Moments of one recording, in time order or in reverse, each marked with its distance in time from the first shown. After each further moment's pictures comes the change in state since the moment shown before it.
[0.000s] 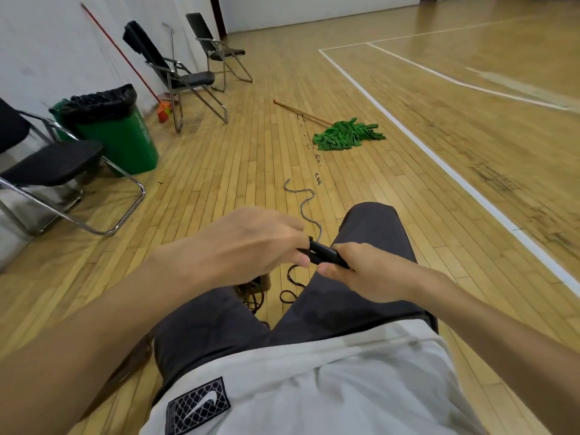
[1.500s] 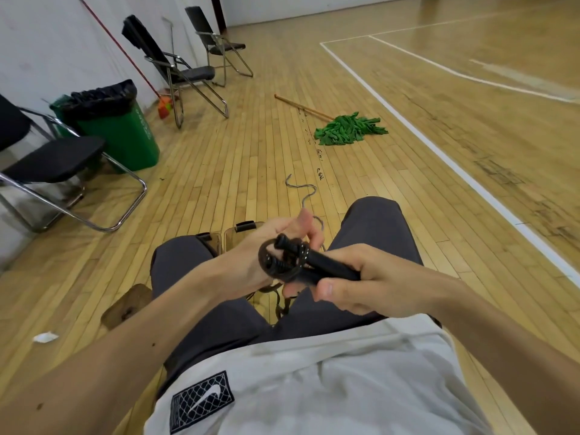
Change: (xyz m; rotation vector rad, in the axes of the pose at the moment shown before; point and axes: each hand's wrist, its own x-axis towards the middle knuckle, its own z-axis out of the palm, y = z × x) left_hand 0.000 0.011 0.046 -1.651 0.065 -0.216; right_hand -0.035 -0.016 -0.003 0.565 -0.226 -0.532
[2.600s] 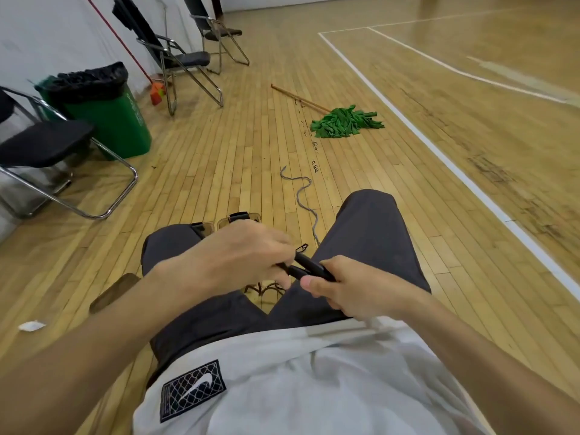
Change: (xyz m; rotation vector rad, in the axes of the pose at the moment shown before) left_hand -0.017 -0.004 -0.019 1.508 -0.040 0.427; right_hand 0.019 0.032 0.018 -0.215 0.196 0.572
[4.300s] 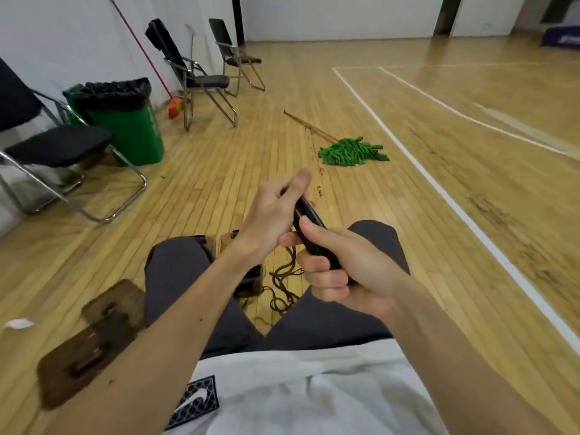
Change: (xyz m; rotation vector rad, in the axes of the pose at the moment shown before) left_hand 0.062 -0.005 -0.014 -0.895 0.744 -0.713; right_hand -0.014 -0.066 -0.024 1.018 -0.188 -0.220
